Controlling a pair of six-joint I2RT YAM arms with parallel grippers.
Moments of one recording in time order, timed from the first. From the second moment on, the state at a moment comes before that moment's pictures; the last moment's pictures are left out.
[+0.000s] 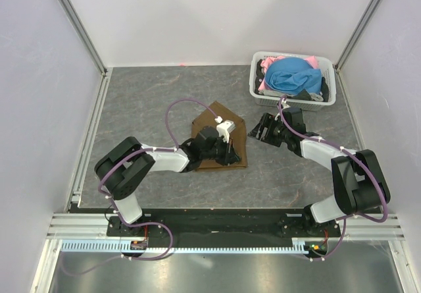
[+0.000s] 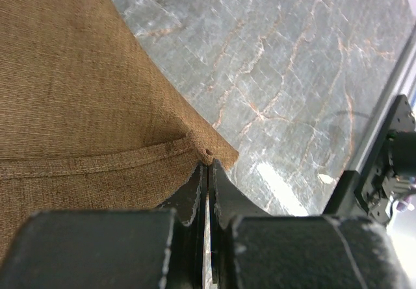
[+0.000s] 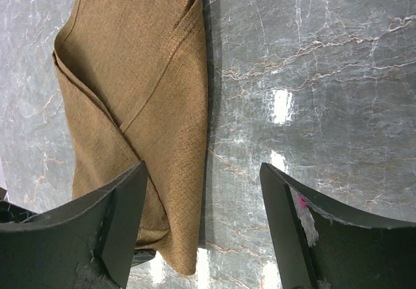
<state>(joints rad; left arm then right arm) -0.84 1.75 0.79 0.42 0.30 -0.50 0.24 1.48 0.69 0.09 -0.32 0.61</state>
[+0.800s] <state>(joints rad) -0.83 1.62 0.85 0.34 0.23 -0.53 0.24 1.32 0.63 0.00 -0.38 0.60</state>
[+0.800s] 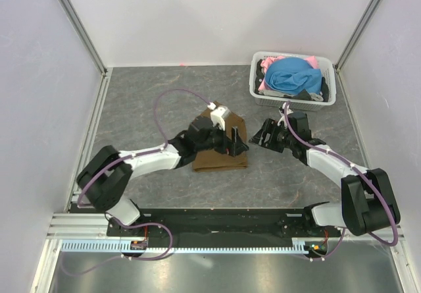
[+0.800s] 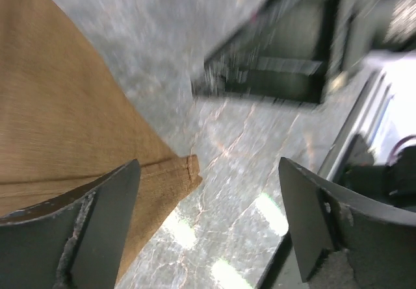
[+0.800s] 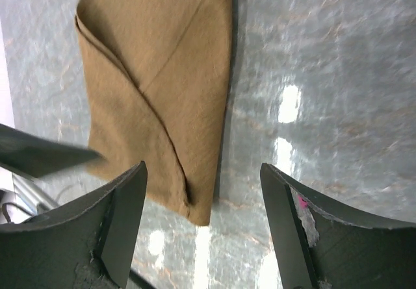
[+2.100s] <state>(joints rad) -0.34 1.21 0.31 0.17 0.40 -0.92 0.36 1.46 0.53 0.08 -0.45 0.65</state>
